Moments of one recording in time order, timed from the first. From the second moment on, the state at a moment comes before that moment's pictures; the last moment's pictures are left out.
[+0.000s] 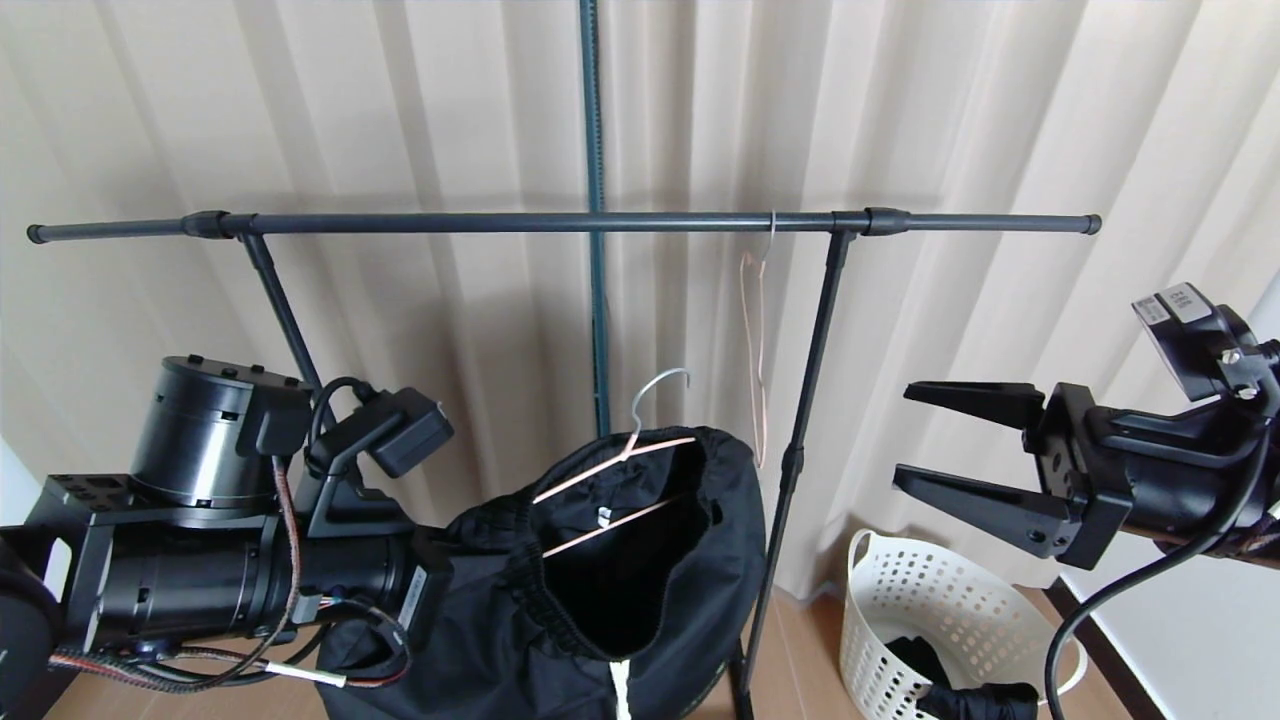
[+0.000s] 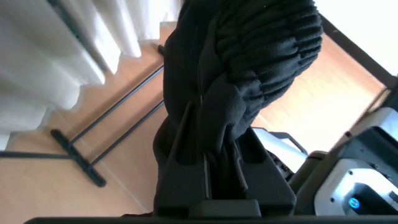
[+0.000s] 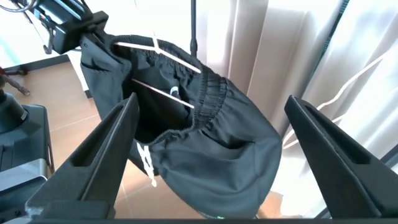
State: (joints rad) left arm -0.44 1.50 -0.69 -0.14 -0.30 0.12; right arm 0.21 1.47 -0.52 -0.81 0.84 -0.02
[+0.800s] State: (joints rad) left arm -0.40 1.64 -0.94 -0.15 -0.18 -0.17; right arm 0.21 1.49 -0.52 -0.81 0.84 -0.02
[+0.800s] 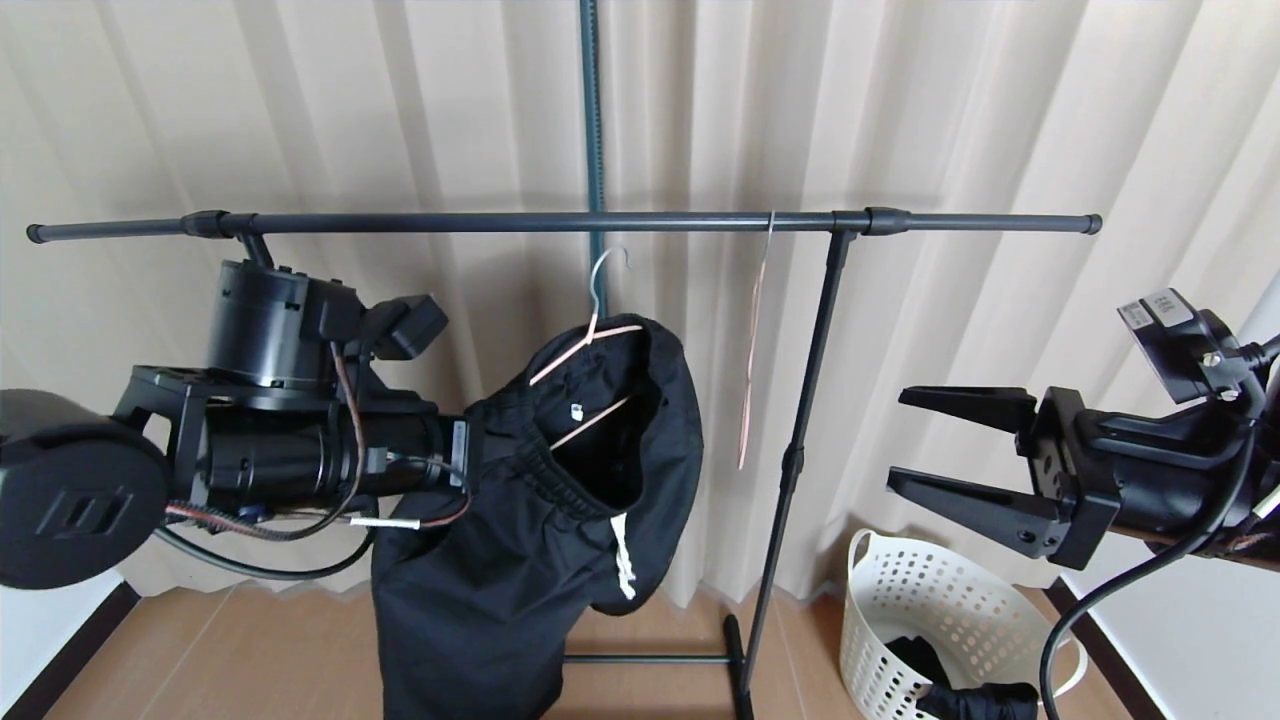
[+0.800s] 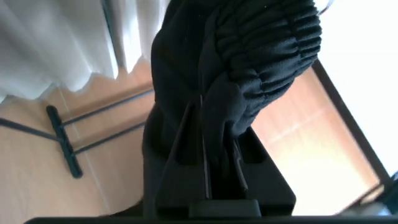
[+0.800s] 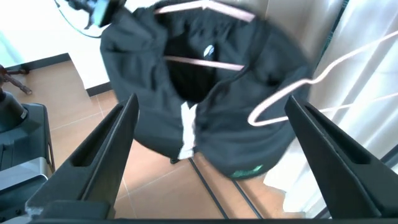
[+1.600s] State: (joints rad) left arm -0.36 1.95 -1.37 -0.15 -0.14 -0.39; right arm 0.21 1.51 -0.52 -0.81 0.84 -0.03
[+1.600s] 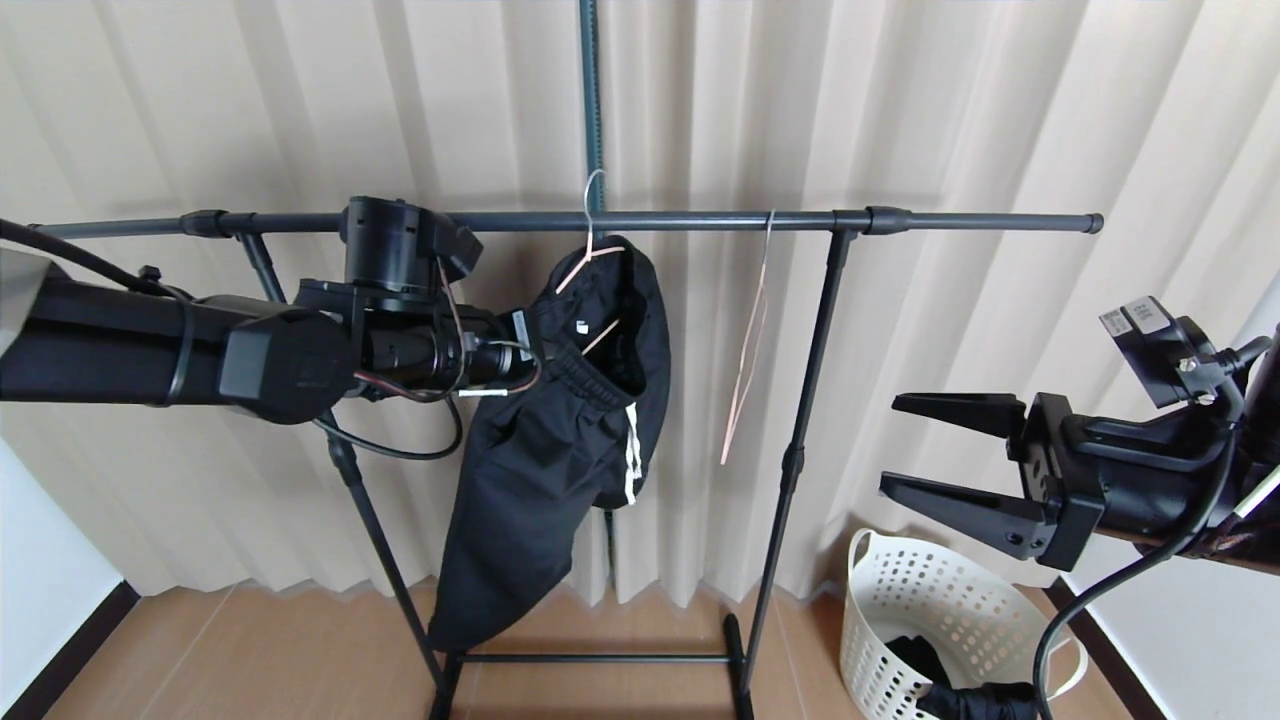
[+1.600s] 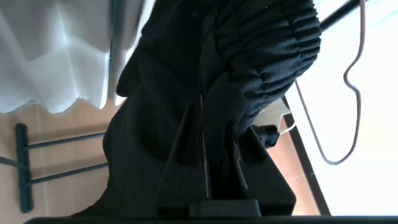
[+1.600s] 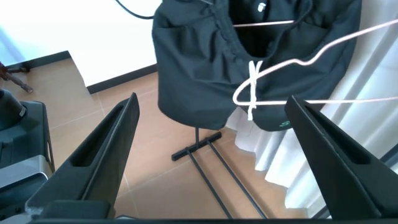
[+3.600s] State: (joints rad) left arm -0.38 1.62 -0.85 -0.12 -0.07 -0.26; right arm 0.20 1.32 -0.39 -0.81 0.41 -0.19
